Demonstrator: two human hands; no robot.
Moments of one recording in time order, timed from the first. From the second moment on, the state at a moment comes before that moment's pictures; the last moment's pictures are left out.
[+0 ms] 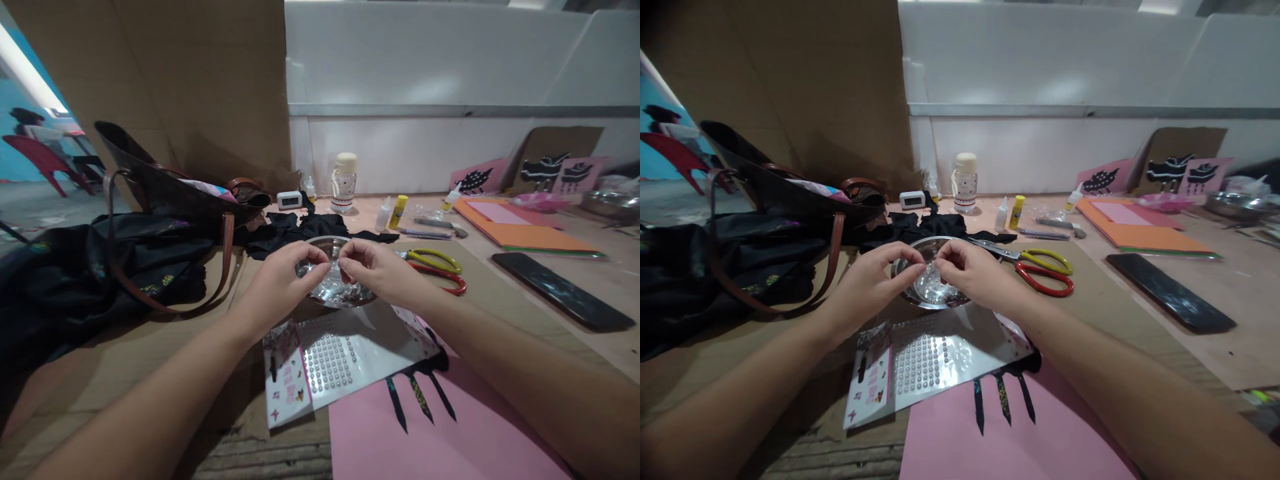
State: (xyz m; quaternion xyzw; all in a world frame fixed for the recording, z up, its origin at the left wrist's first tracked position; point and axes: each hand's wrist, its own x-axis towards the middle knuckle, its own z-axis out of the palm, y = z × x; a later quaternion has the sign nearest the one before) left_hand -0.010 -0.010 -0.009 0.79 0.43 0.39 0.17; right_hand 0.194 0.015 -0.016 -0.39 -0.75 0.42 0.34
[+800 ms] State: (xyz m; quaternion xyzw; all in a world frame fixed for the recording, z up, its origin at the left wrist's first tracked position) left_hand -0.006 -0.003 -0.023 0.67 0.40 0.44 0.44; right_hand 0.193 -0.002 -0.010 -0.38 -0.82 0.18 0.38
